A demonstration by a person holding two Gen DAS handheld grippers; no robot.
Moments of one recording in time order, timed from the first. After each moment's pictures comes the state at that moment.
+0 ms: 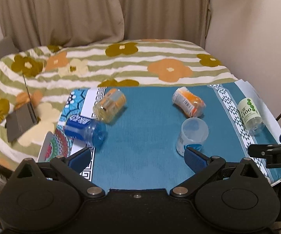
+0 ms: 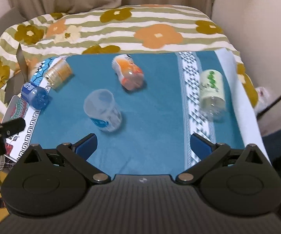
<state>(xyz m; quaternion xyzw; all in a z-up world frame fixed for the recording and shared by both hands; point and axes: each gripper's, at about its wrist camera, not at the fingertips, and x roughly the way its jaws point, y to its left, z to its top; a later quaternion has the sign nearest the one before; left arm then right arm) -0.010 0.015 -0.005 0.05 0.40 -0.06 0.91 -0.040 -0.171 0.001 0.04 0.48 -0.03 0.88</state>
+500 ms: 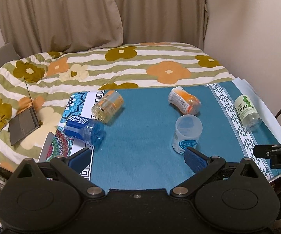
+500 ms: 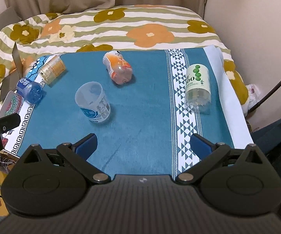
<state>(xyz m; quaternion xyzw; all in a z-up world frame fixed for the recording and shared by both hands) -0.029 0.005 -0.005 0.06 0.39 -0.06 0.92 -0.062 -0.180 0.005 0.03 0.47 -0.04 0.88</state>
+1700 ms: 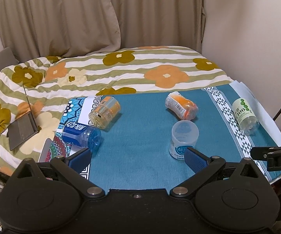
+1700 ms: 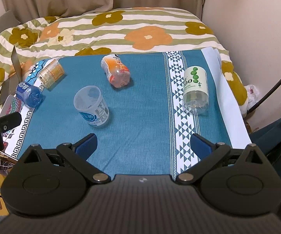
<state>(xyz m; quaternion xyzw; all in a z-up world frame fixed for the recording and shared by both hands) -0.028 0.002 0.001 0.07 0.38 -0.07 0.92 -0.059 -0.183 0.008 0.03 0.47 -0.04 0.88</state>
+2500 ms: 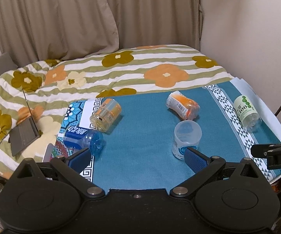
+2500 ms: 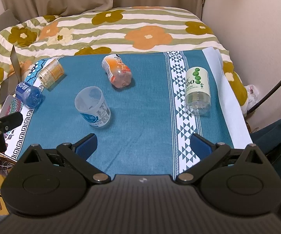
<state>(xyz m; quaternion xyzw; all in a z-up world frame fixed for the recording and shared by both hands) -0.023 0.001 -0.001 0.09 0.38 -0.07 0.92 -0.058 -0.181 0.006 0.03 0.47 -0.04 0.88</state>
